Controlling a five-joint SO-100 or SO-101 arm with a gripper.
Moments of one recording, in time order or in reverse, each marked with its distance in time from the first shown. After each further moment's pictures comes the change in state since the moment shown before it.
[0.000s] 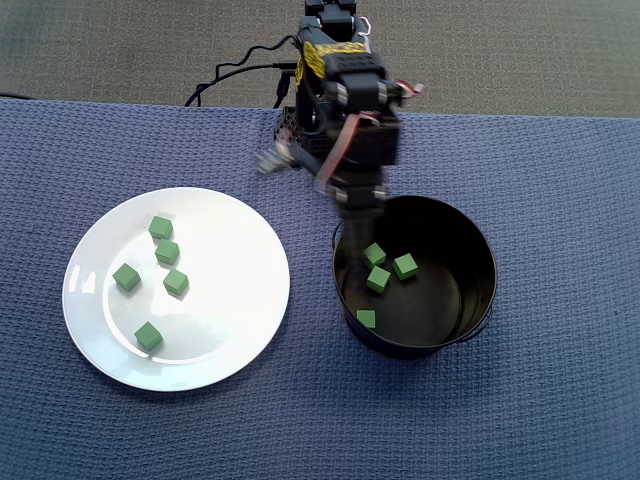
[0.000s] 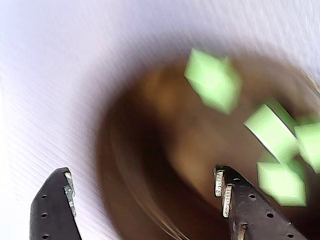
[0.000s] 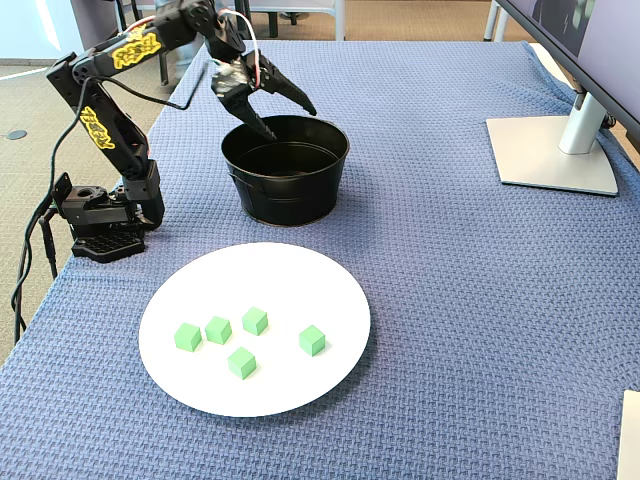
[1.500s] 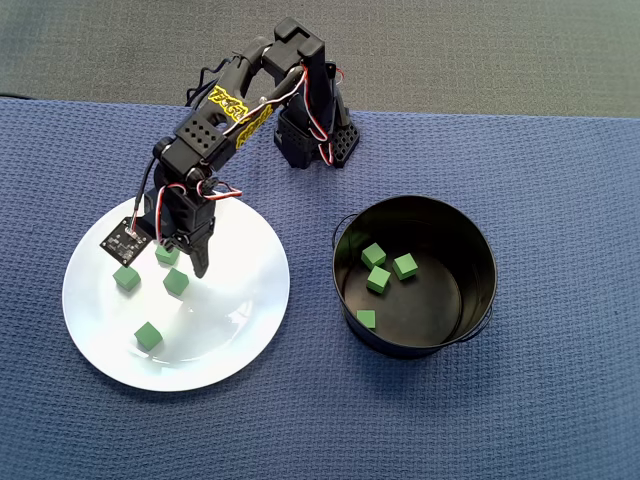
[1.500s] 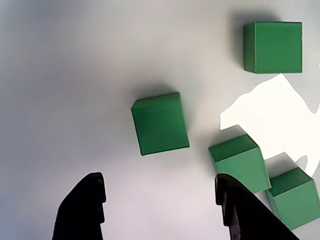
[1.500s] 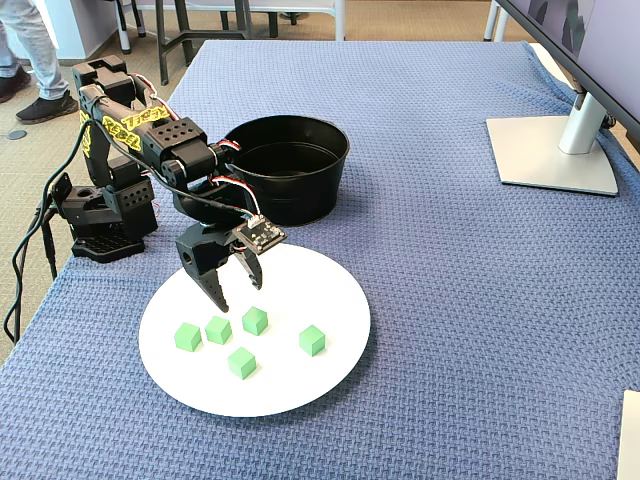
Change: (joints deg) arm 46.1 -31.0 6.6 -19.7 -93.1
